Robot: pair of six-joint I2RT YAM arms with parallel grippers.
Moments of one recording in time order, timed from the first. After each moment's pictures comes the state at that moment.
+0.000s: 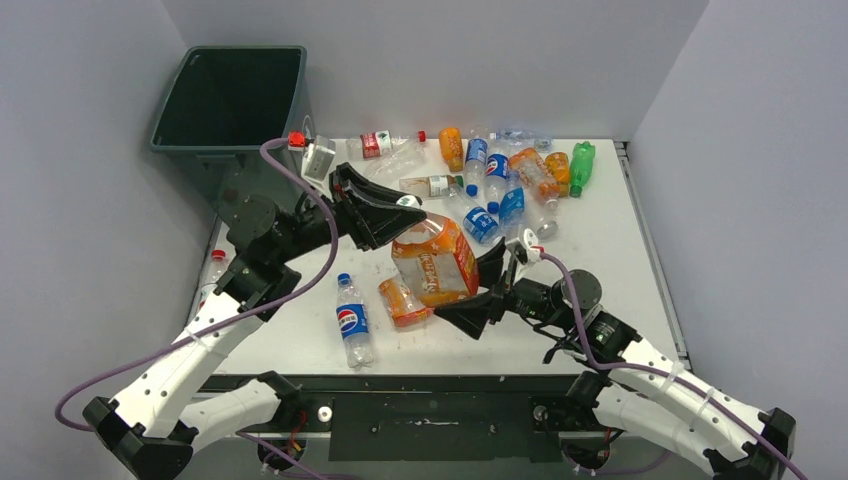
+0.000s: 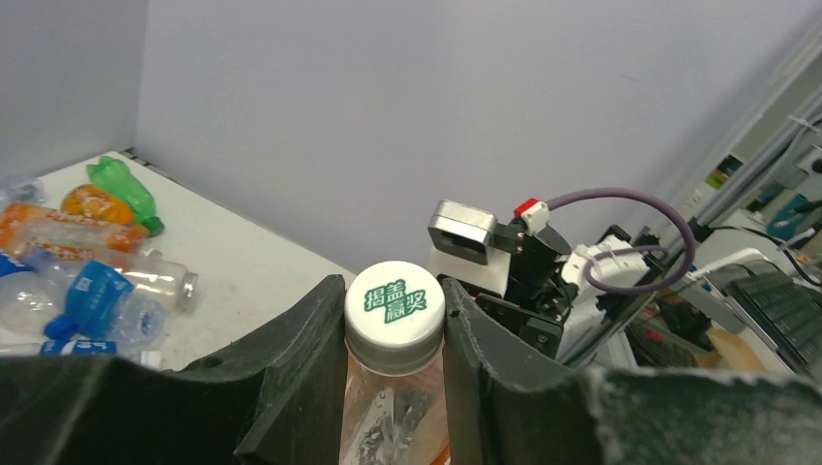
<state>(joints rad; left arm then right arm) -0.63 1.01 1.10 0.28 0.59 -0.70 0.84 0.71 0.58 0.27 -0.44 0.39</state>
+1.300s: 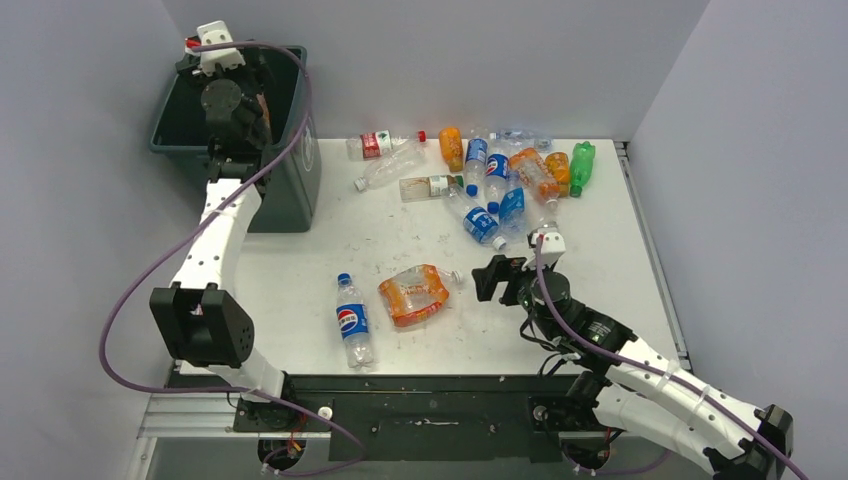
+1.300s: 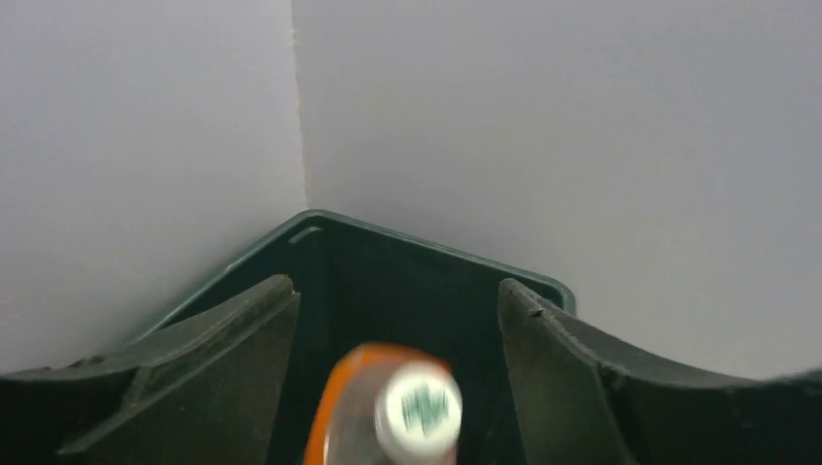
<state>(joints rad) -0.05 1.60 1.60 0.36 -0.46 0.04 0.85 0.72 0.57 -0.19 0.40 0.49</state>
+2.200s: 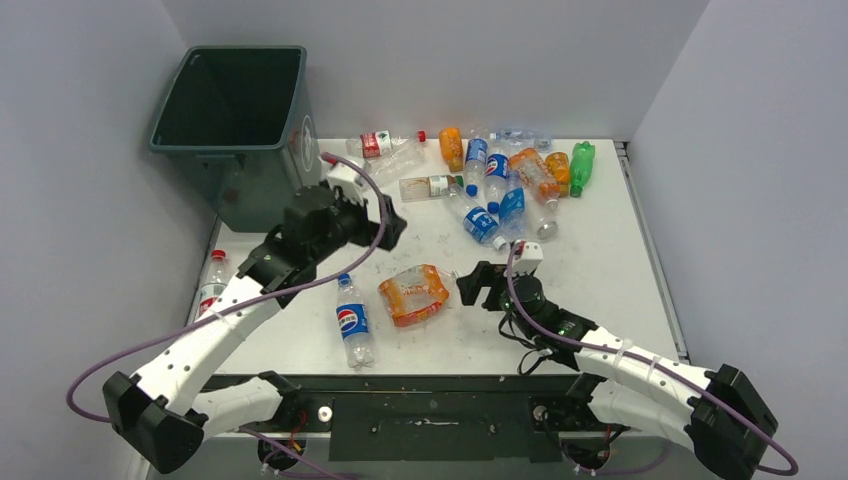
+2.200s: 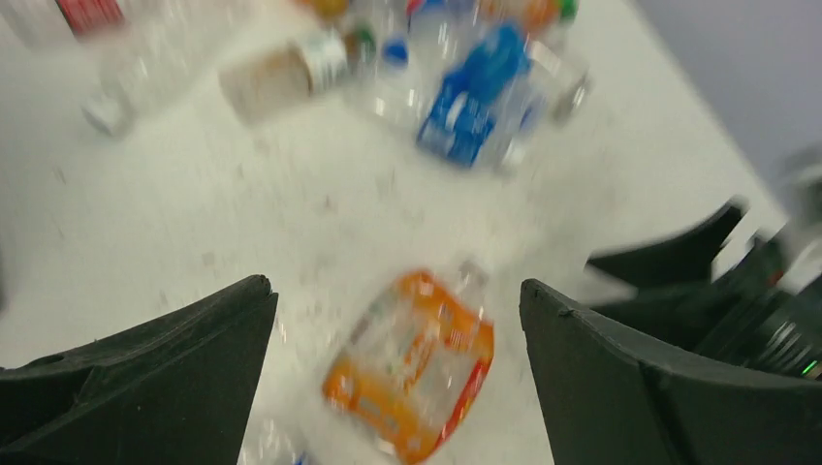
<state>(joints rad) -0.60 1.09 1.14 -0.24 -0.04 -0.28 0.82 0.95 0.41 0.11 0.33 0.60</state>
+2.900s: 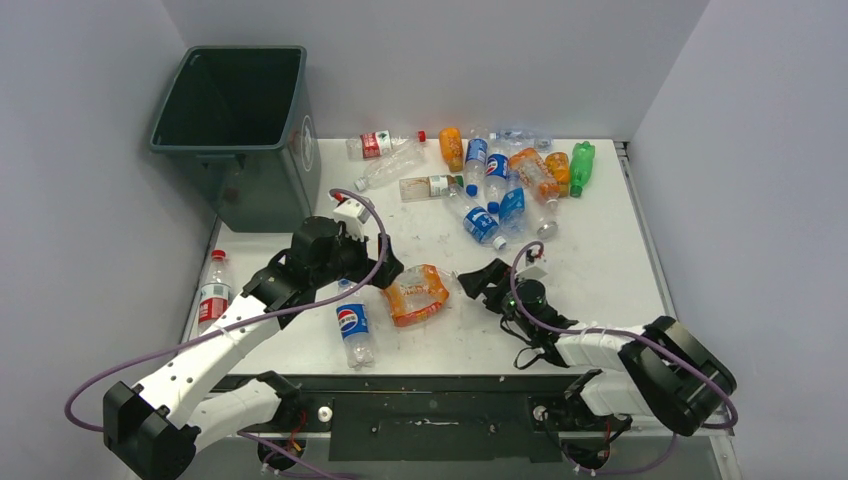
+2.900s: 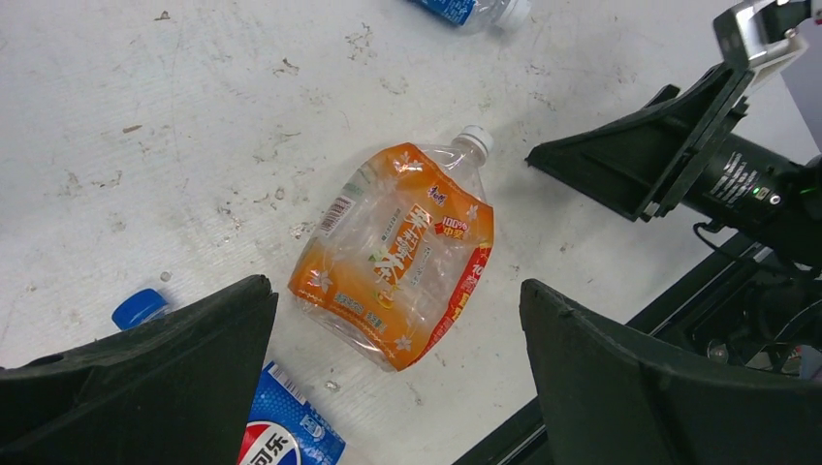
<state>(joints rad) -0.60 1.01 0.85 -0.34 0.10 -0.33 0.61 1.25 0.20 0.69 0.13 0.96</state>
